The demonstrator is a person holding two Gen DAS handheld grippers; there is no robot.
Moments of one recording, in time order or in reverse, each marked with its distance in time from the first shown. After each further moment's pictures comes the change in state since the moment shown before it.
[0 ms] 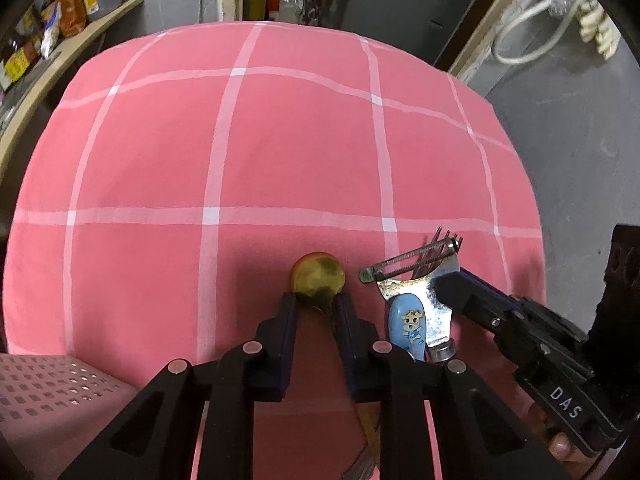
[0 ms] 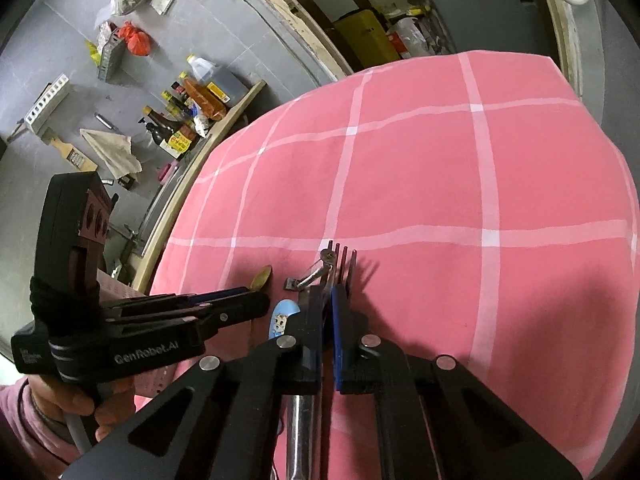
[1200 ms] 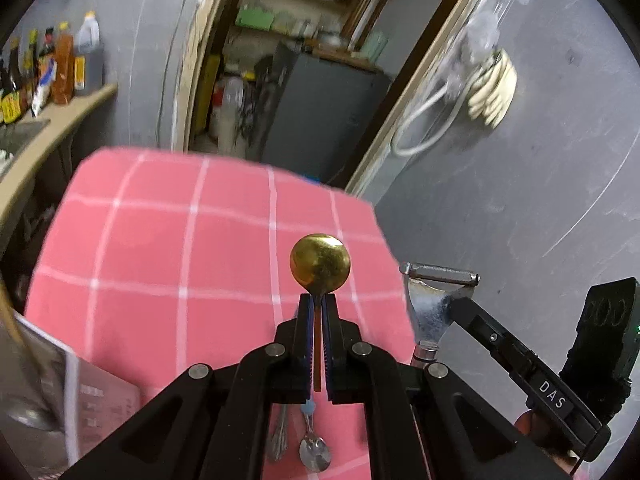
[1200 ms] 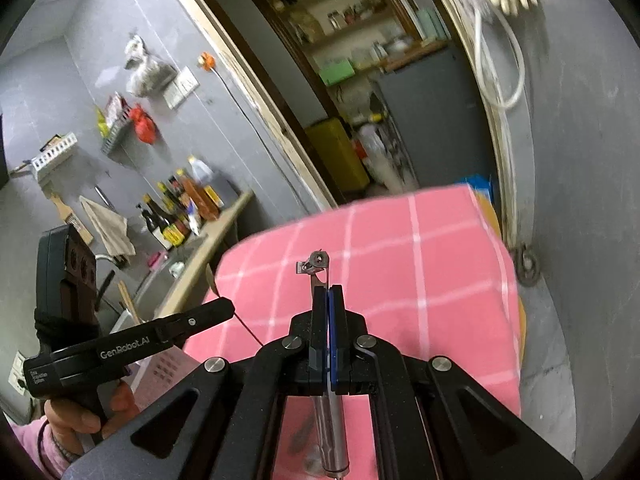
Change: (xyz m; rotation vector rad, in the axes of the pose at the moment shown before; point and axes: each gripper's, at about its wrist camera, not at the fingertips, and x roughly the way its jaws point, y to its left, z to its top) left arm -0.149 0.005 -0.025 0.039 -0.390 -0.289; right arm -0.169 0.059 -0.009 0.002 -0.414 -0.163
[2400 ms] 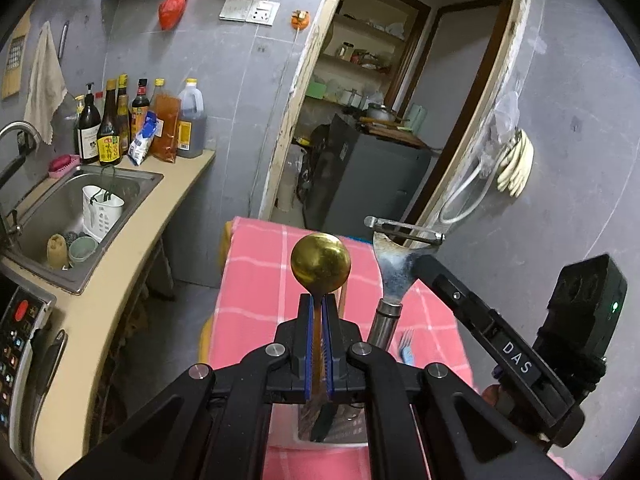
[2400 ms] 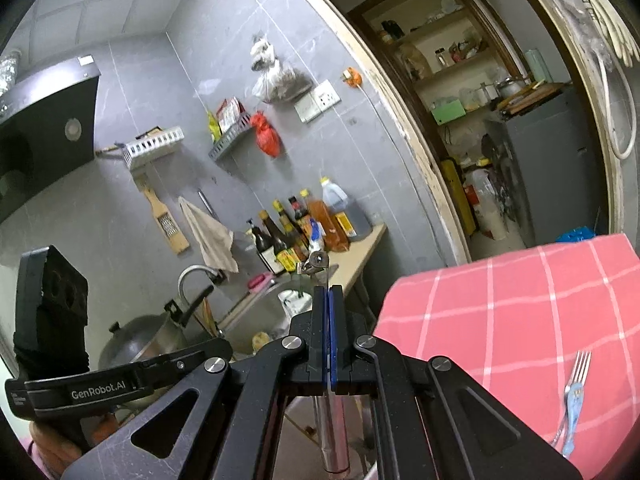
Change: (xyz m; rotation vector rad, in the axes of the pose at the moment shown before) left arm -0.177 0.123 -0.005 -0.007 -0.199 0.151; right arm 0.033 0.213 -0.040 -0.123 -0.136 0.300
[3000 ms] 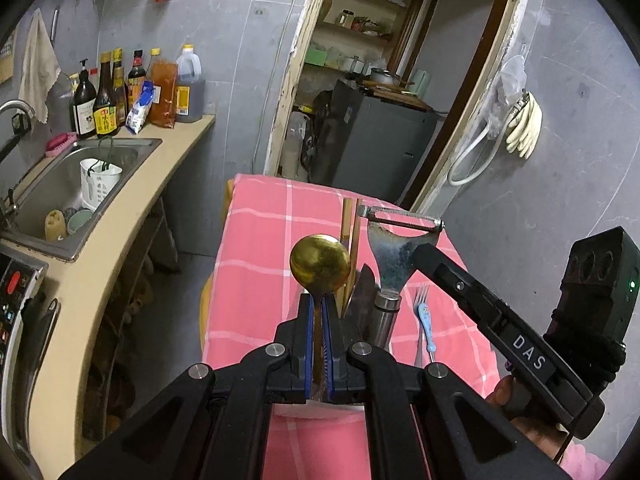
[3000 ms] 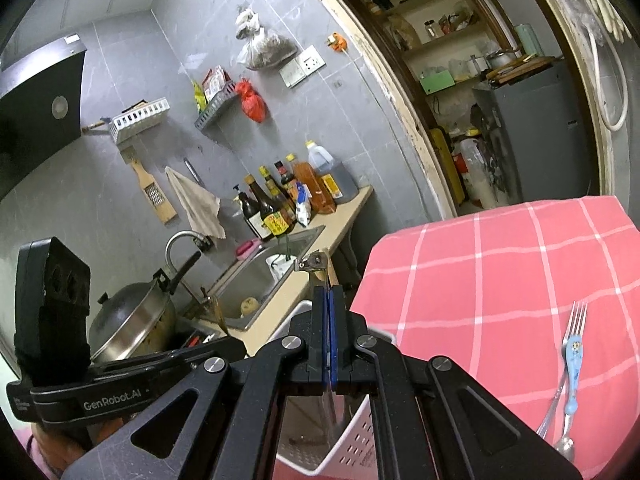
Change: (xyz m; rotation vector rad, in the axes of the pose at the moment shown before) left arm 0.022 0.002 -0.034 0.013 0.114 0.017; right arm 0.001 -0.014 -0.033 0.018 0.106 -0.034
